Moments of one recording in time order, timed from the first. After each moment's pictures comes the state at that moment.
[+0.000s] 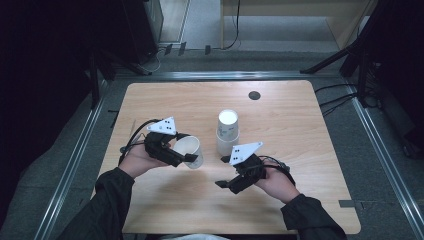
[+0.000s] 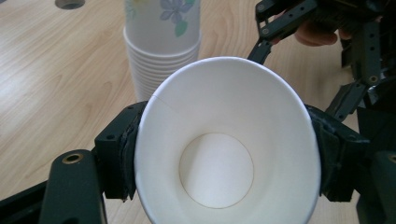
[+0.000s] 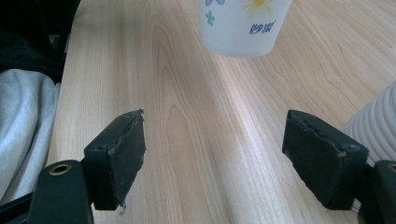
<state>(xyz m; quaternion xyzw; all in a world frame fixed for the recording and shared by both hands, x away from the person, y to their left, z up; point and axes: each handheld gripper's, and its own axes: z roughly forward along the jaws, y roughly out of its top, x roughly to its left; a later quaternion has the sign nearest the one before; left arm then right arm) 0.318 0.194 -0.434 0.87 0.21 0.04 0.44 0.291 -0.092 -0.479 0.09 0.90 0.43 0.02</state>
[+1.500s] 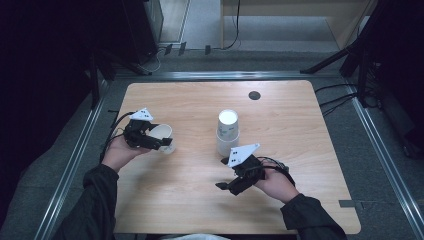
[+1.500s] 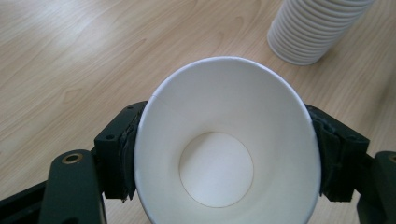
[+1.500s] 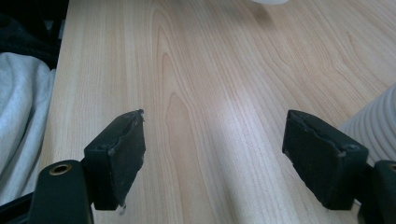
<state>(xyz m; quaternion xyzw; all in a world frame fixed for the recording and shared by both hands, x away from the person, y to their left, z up) 0.359 0.269 -0.466 0.85 0.36 0.10 0.37 0.291 -0.090 -0.485 0.08 0.91 0.41 0.02</state>
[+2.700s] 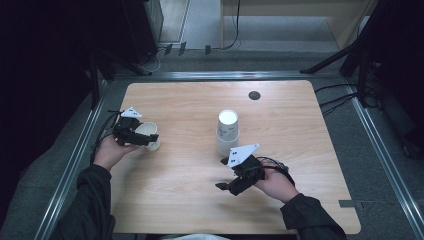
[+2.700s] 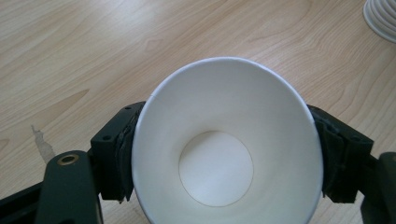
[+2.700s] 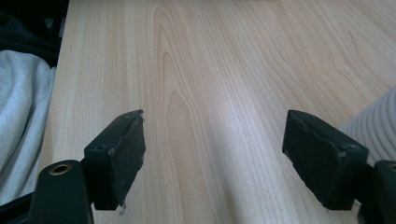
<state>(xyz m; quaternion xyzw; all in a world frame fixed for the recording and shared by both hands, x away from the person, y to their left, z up) 0.371 0.305 -0.482 0.83 0.43 0.14 0.32 0.290 -0.089 -0.486 0.08 0.91 0.41 0.02</state>
